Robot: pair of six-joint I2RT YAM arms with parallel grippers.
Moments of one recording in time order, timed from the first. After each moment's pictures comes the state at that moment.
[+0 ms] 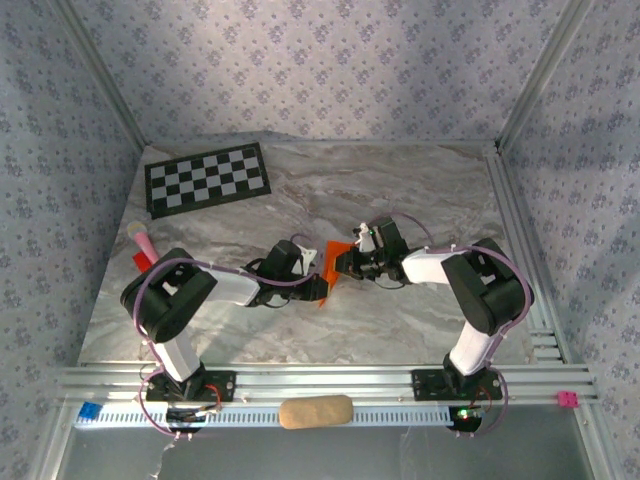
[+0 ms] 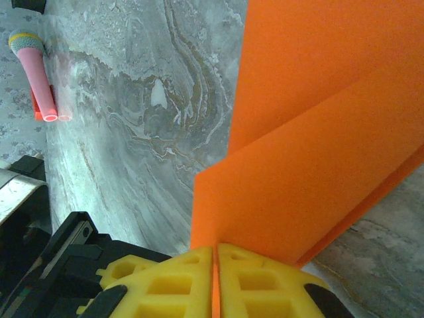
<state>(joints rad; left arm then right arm) -0.77 1.72 0.64 0.31 0.46 -0.66 0.51 1.72 0.72 0.20 -0.61 0.75</state>
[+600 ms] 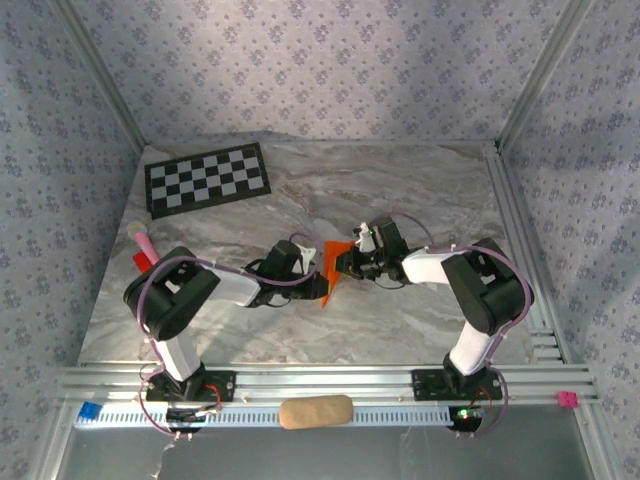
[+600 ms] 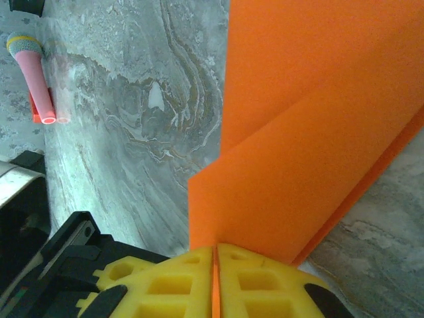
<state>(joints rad) -0.76 1.75 0.63 0.38 0.46 -0.70 0.51 1.72 0.72 0.20 -0.60 0.75</state>
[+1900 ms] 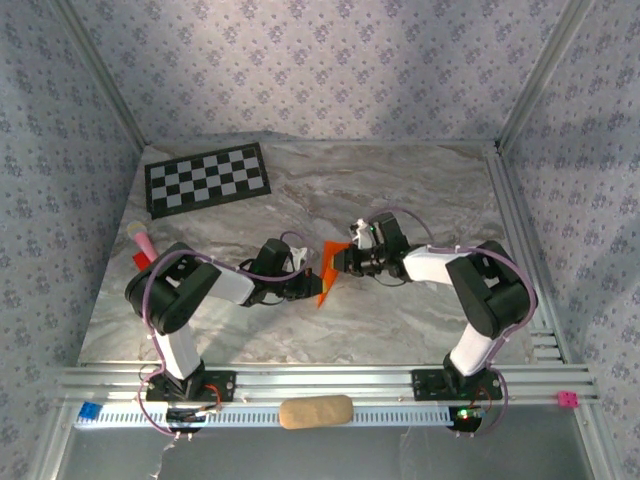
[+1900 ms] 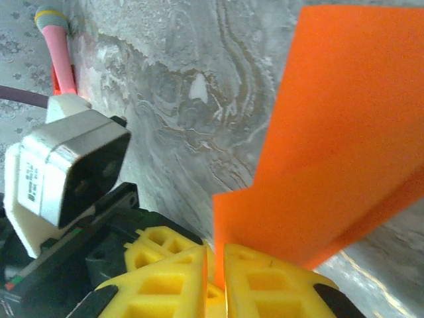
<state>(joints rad) -0.68 1.78 0.59 0.47 0.62 -0.83 0.50 1.71 0.76 0.17 -0.66 0.66</state>
